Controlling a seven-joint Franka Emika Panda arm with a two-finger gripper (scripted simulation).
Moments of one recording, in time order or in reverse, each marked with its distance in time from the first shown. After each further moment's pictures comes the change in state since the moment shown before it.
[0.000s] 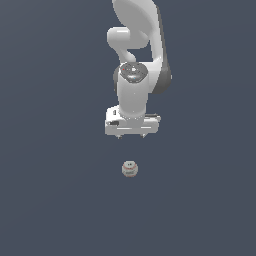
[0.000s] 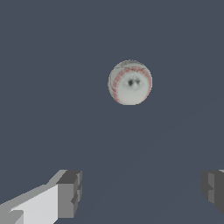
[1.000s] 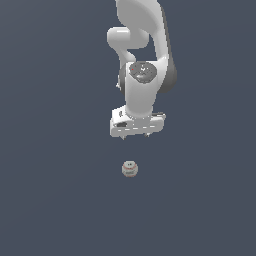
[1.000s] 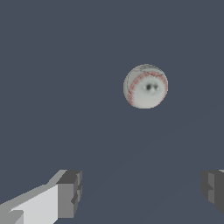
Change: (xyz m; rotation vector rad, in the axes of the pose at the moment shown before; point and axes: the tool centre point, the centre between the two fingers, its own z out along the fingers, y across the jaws) arm 0.003 -0.018 -0.003 -0.013 -0.007 -0.105
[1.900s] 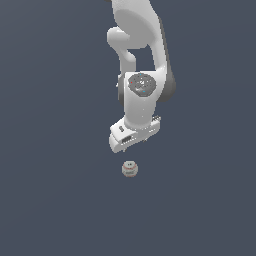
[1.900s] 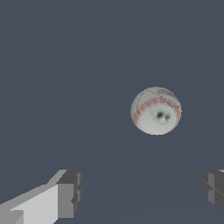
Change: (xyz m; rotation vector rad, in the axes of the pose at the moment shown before) arm 0.027 0.008 0.017 -0.006 0.001 -0.349
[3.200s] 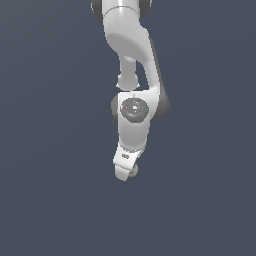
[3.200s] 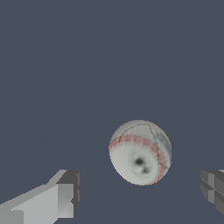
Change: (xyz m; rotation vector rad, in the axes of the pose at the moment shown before) arm 0.038 0.036 0.037 -0.001 0.020 -0.673
